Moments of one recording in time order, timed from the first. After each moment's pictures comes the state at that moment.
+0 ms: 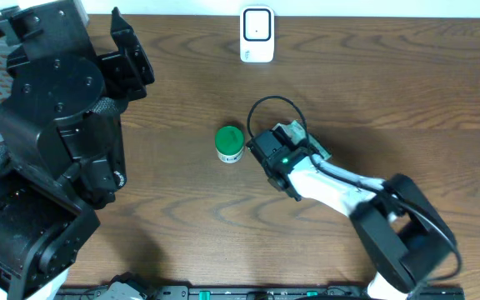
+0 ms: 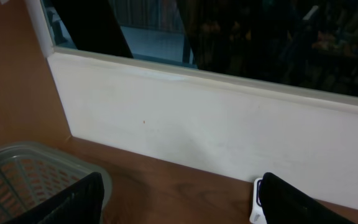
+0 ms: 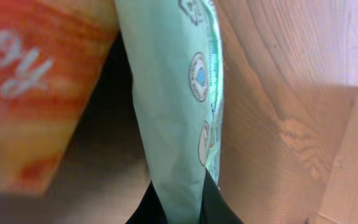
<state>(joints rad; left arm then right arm) -0.55 1.27 2.01 -0.96 -0.75 -0.25 0.69 1.83 1.00 -0.53 0.70 -0.08</state>
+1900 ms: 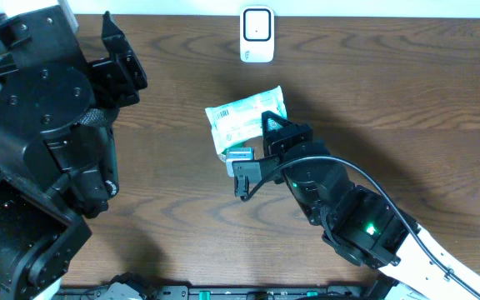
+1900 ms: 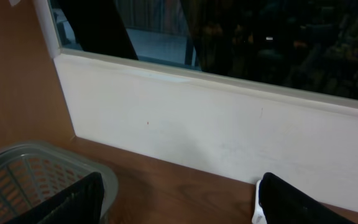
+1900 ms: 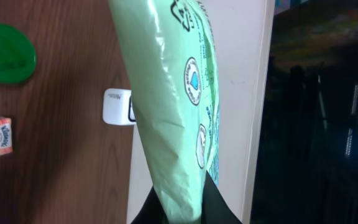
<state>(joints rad) -0.55 1.25 2.01 -0.97 -0.76 -0.25 0.91 1.14 1.11 -0.36 0.47 -1.33</state>
